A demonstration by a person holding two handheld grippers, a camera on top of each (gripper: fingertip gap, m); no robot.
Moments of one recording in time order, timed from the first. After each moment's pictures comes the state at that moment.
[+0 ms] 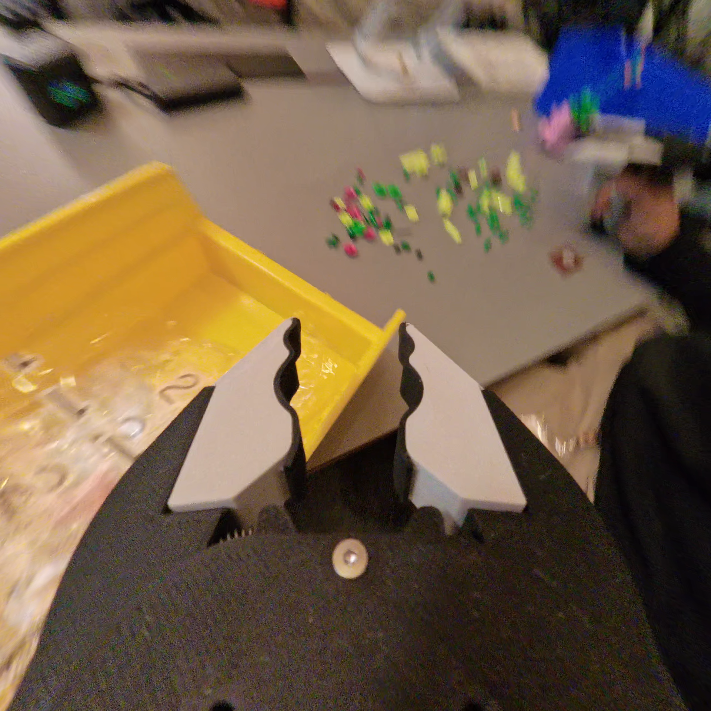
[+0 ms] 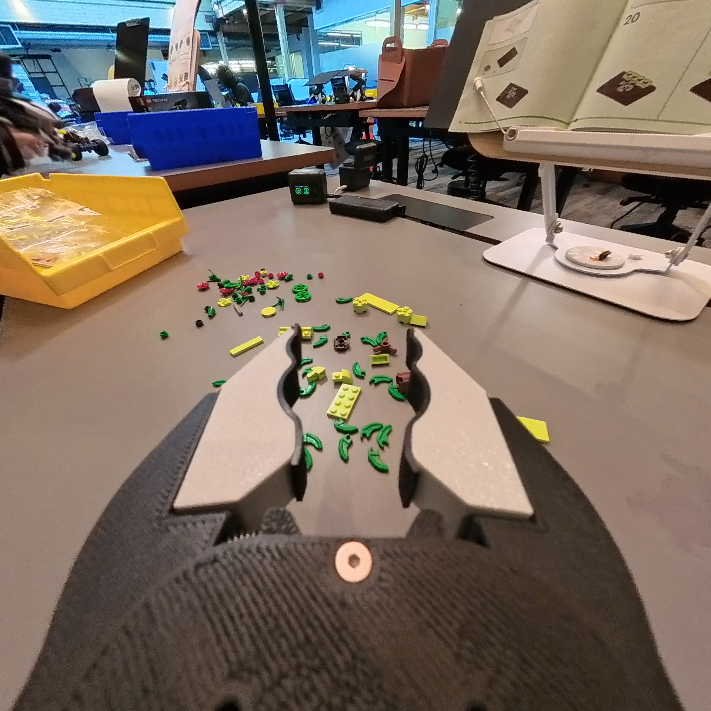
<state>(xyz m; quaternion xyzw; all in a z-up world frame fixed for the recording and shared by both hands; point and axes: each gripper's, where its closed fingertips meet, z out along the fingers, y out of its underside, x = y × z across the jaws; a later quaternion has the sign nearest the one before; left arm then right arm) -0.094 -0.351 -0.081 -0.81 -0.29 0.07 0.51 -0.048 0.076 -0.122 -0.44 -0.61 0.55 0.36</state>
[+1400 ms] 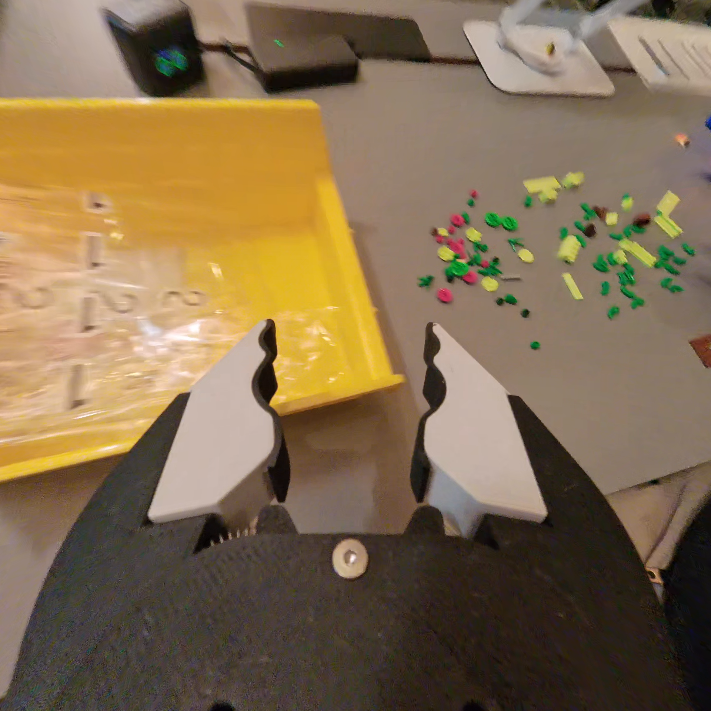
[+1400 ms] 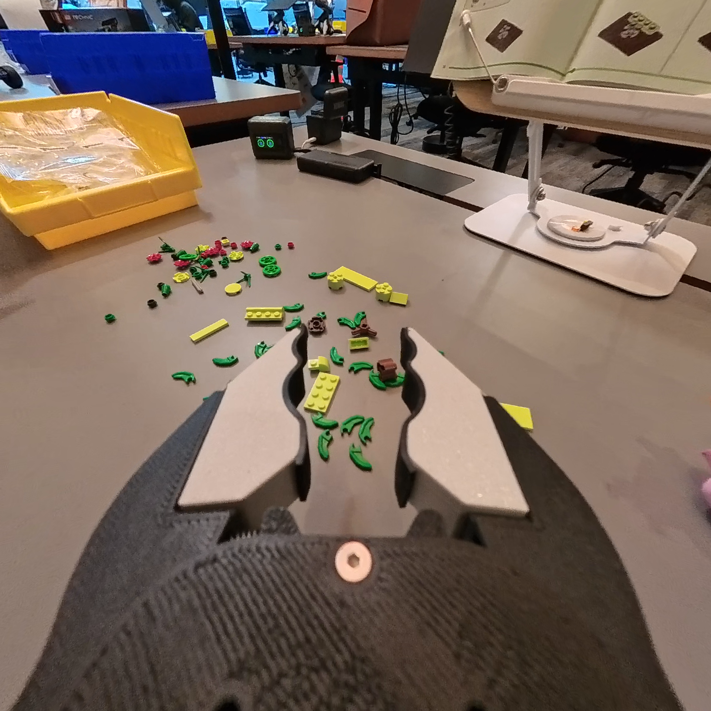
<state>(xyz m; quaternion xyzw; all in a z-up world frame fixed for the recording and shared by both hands) -0.189 -0.319 -0.109 -0.81 -0.39 0.12 0.43 -0.065 0.081 -0.139 -0.48 -0.63 0.49 0.36</state>
